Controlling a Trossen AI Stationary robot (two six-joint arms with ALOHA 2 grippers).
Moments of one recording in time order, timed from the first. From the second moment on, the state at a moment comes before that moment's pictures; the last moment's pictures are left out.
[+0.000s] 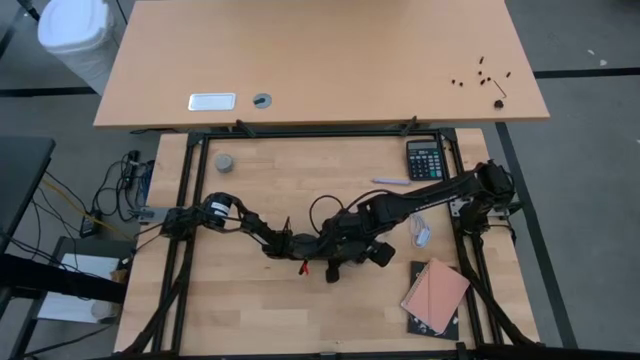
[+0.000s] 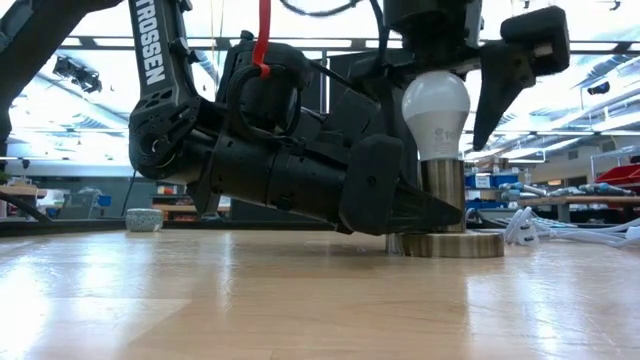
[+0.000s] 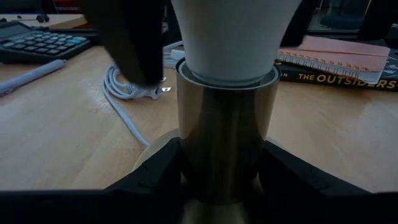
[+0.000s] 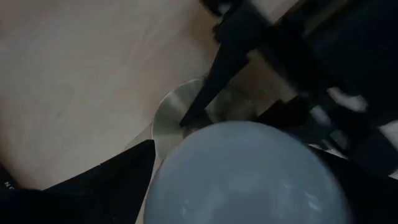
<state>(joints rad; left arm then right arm) -0.20 2.30 1.01 1.13 -0.26 -0.06 0.18 1.80 1.40 -0.95 -0.08 -0.65</state>
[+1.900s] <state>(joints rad) -0.20 2.30 1.01 1.12 -0.42 -0.14 0.19 1.82 1.43 -0.97 0.08 0.18</state>
